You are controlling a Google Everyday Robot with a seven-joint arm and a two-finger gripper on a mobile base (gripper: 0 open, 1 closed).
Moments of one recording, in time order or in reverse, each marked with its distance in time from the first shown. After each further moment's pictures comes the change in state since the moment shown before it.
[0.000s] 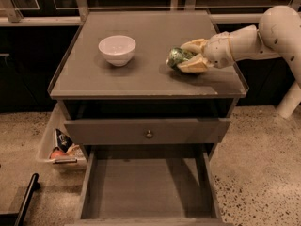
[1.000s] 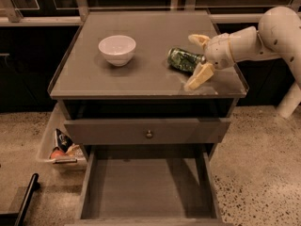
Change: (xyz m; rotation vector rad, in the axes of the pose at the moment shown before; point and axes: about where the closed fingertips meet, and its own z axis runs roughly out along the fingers) arm 0.000 0.000 0.000 0.000 0.000 0.000
